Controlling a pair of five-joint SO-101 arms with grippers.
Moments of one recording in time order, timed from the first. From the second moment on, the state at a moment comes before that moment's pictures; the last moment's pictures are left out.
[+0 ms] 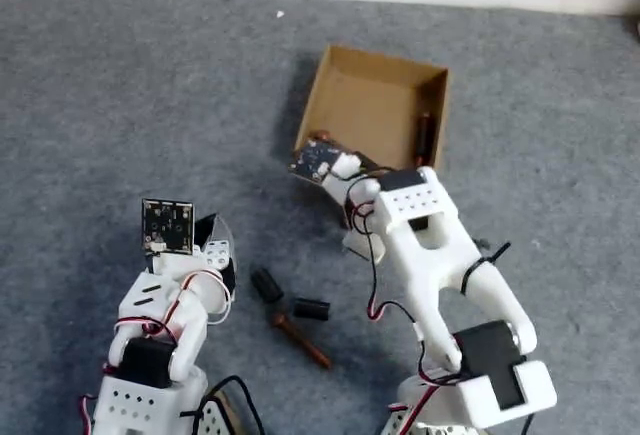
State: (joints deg) left arm 6.0 -101.6 96.0 45.1 12.7; right arm -23.6 -4.7 32.1 61.4 45.7
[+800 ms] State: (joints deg) left arm -10.9 -101.6 95.7 45.1 8.6; right arm -46.3 -15.5 40.1 64.7 30.6
